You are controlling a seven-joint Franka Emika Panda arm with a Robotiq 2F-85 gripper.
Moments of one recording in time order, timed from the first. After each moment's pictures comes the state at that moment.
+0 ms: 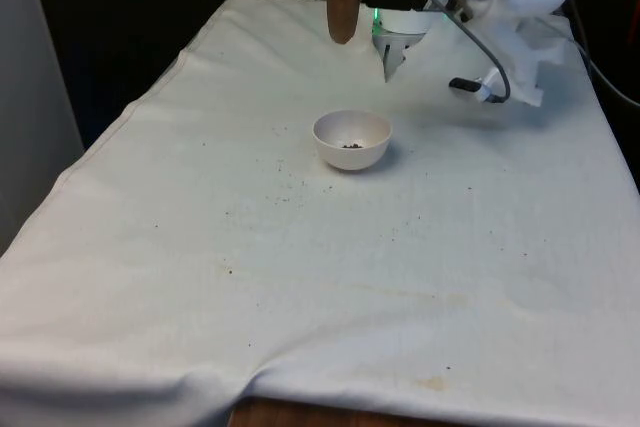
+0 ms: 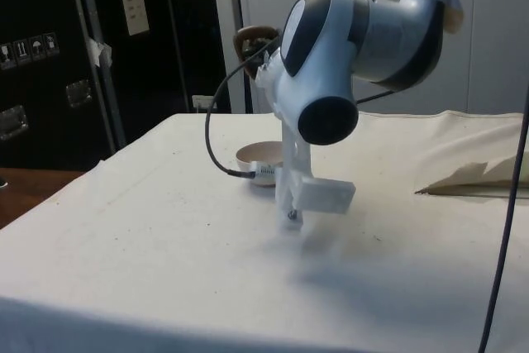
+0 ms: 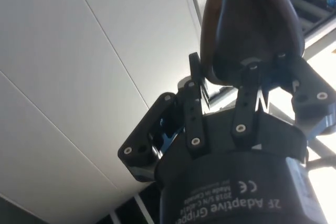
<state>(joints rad) 0.02 0.28 0.39 -2.50 -1.74 1.36 2.69</state>
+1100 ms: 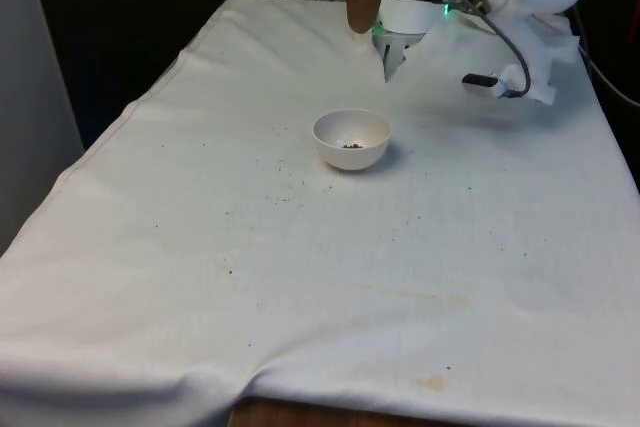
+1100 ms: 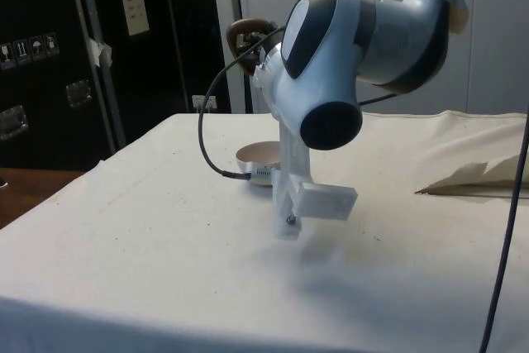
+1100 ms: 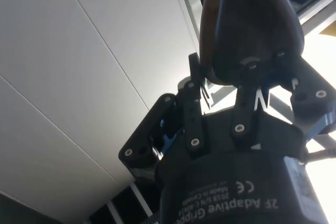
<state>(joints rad) 0.02 0.29 0.45 -2.49 -1.73 1.29 2.66</state>
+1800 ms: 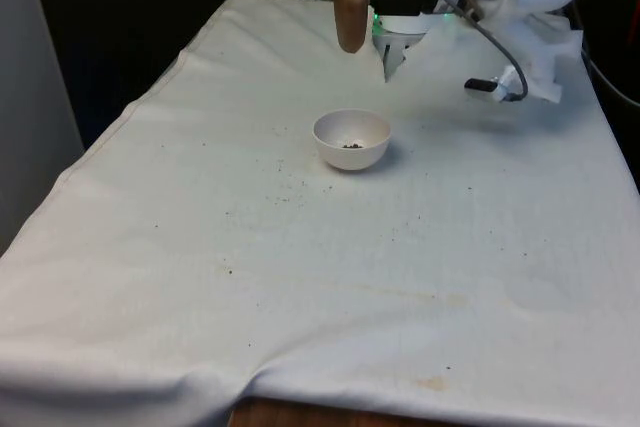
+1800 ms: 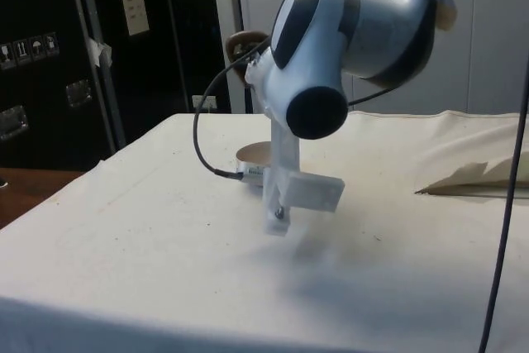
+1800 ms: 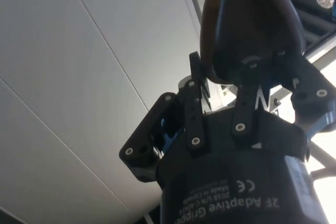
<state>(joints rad) 0.01 0.28 0.41 -2.46 -1.72 1.42 2.66</state>
